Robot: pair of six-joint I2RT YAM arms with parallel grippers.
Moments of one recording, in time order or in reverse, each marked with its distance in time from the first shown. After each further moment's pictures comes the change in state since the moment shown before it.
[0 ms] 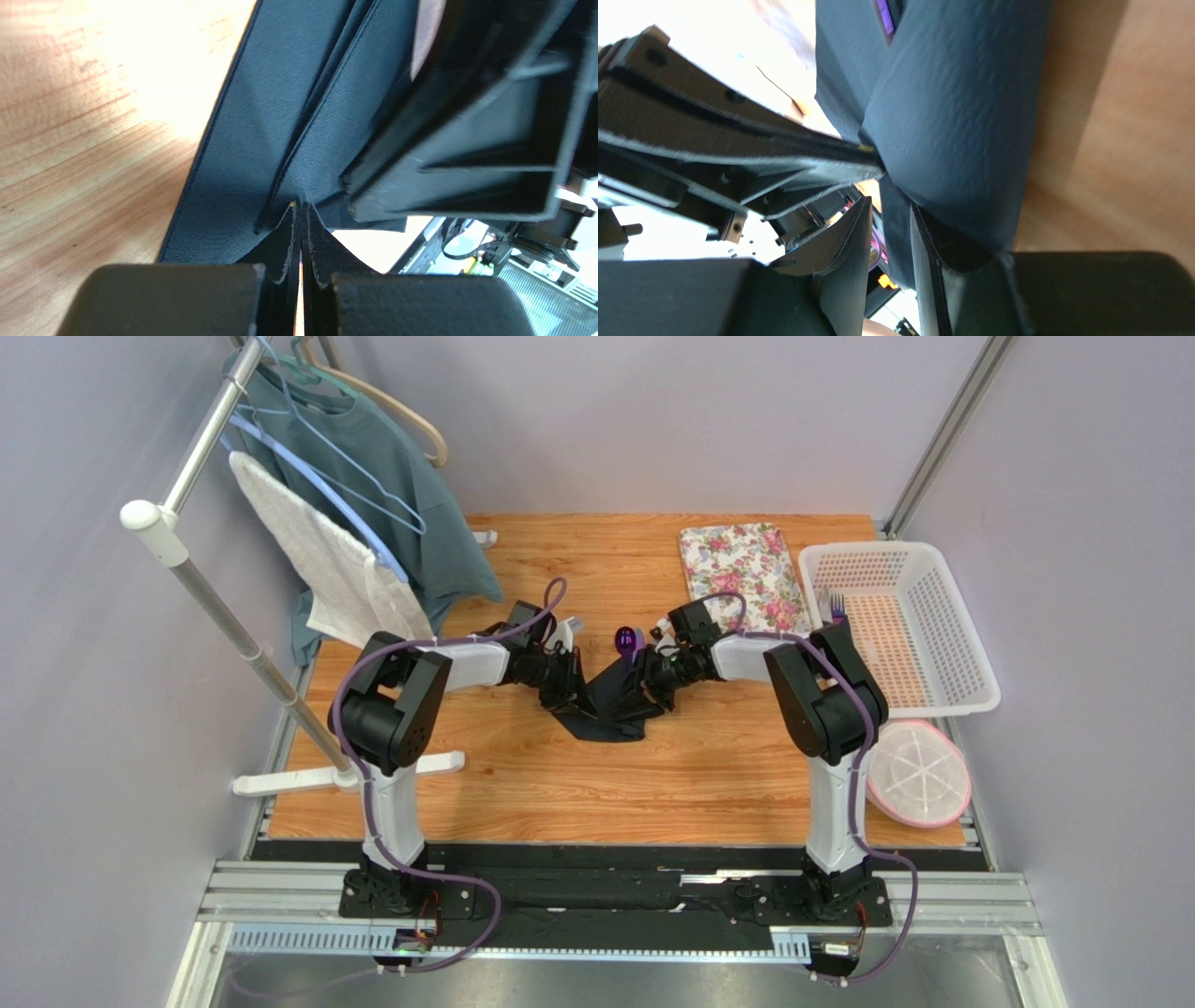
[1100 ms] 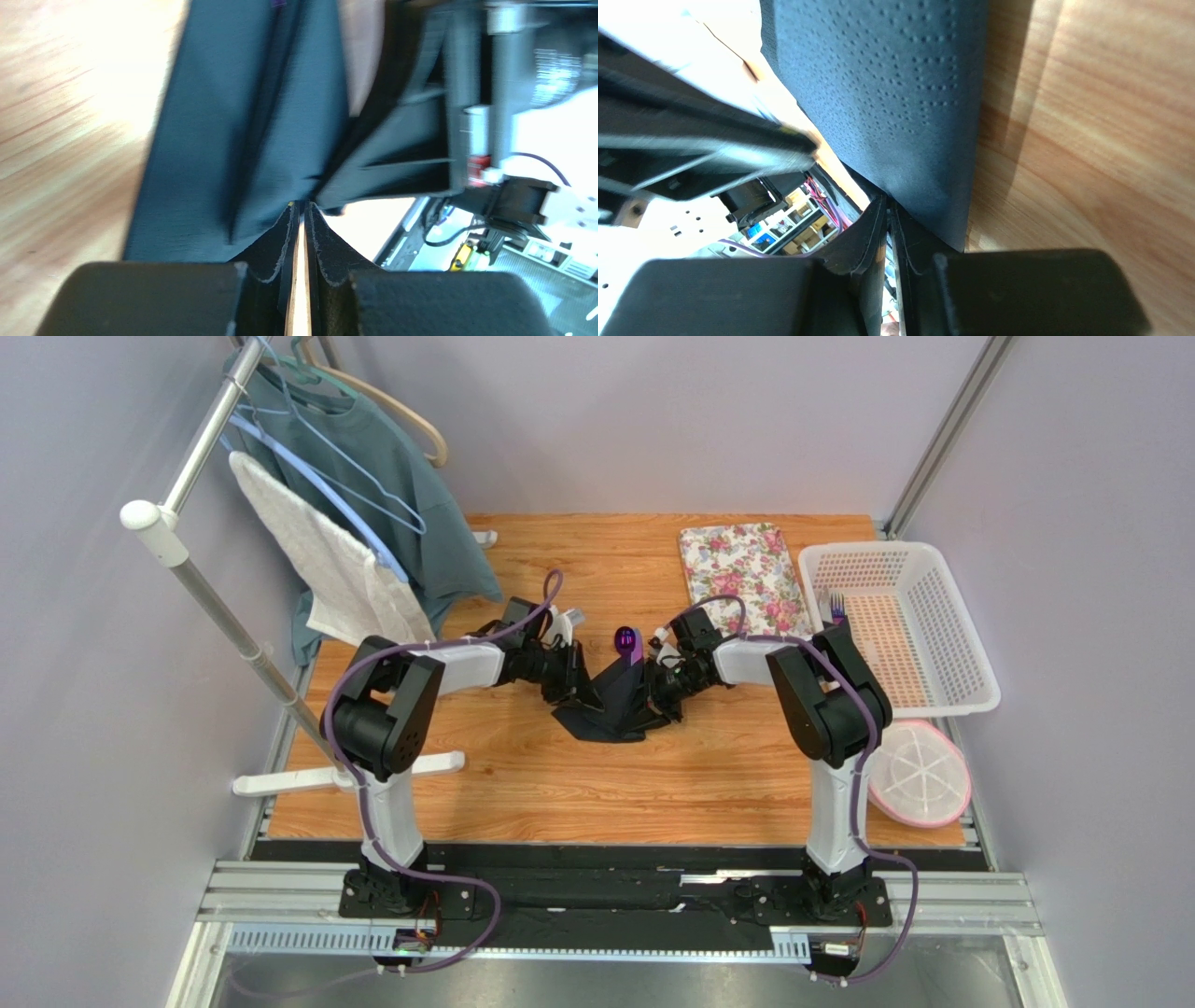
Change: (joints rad) left arm 0.005 -0.024 -0.019 0.062 0.064 -0.009; right arm 0.002 -0.029 -0.033 -0.123 0.005 -0.196
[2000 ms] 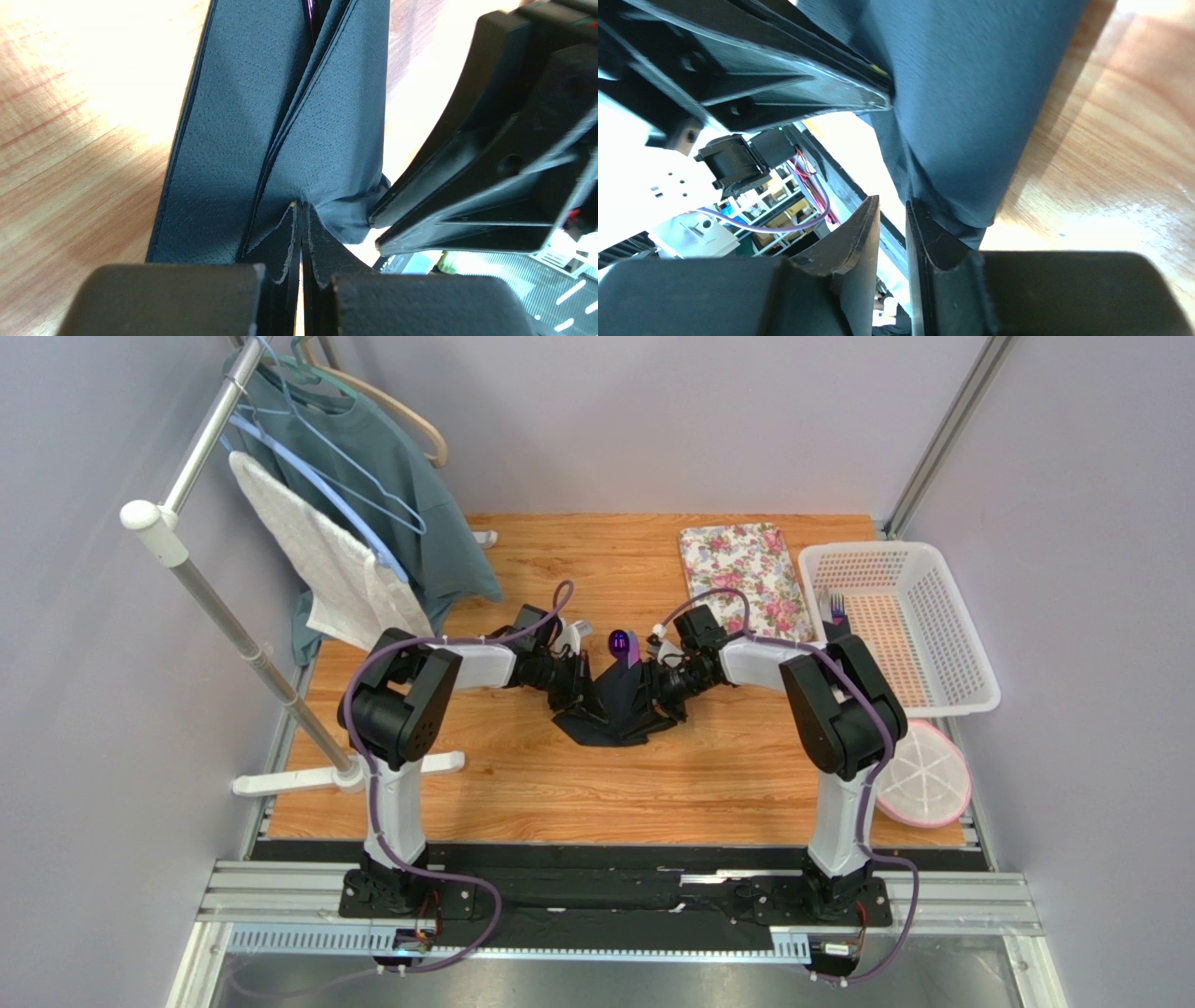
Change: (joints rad) left arm -0.018 0.072 0.025 -0.005 0.018 -0.022; right arm 0.005 -0.087 -0.016 -0.072 -0.029 -0.105
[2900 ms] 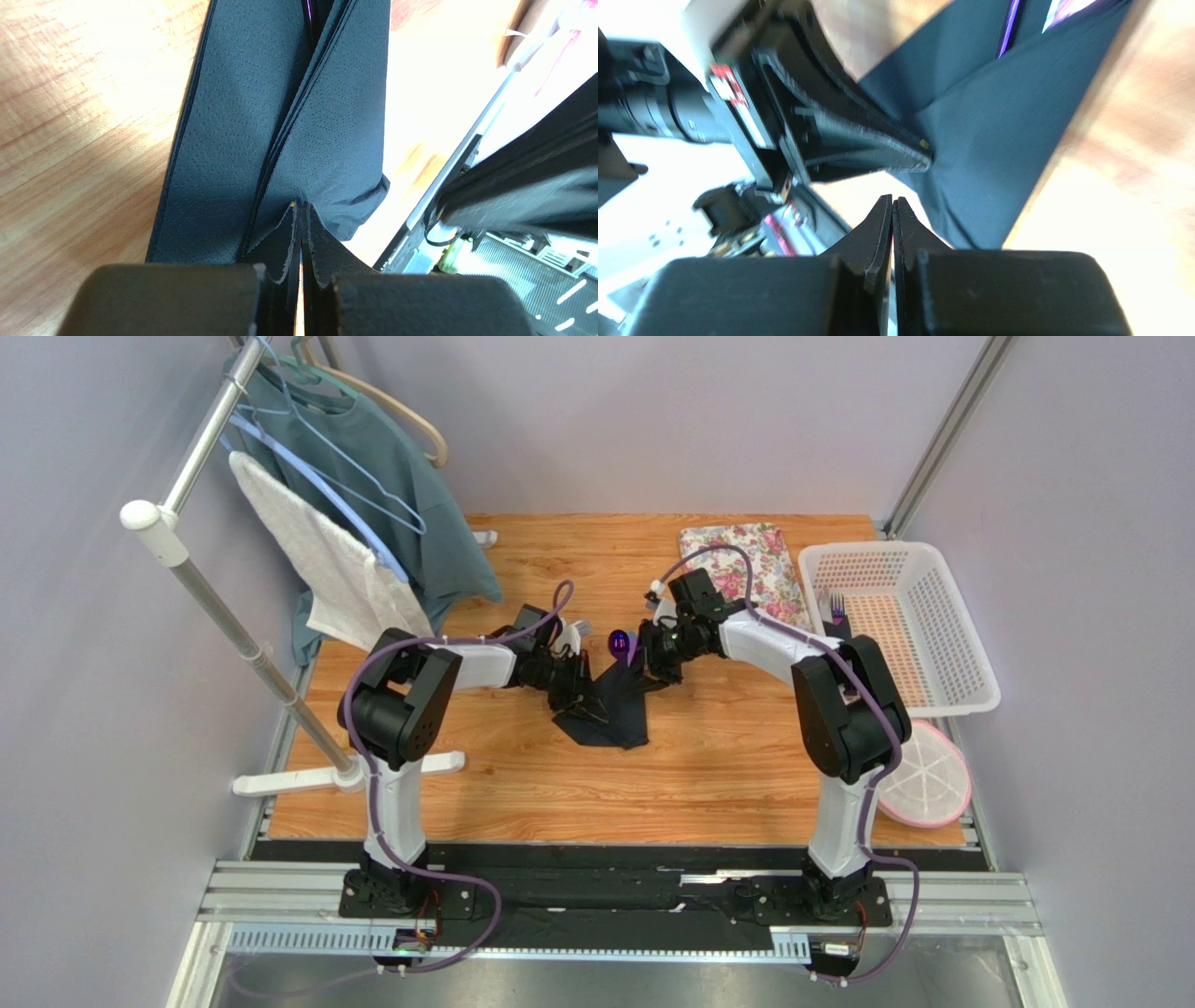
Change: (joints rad) left arm 0.000 0.000 0.000 0.000 0.000 0.002; right arm 0.002 -0.023 0.179 -0.077 0.160 -0.026
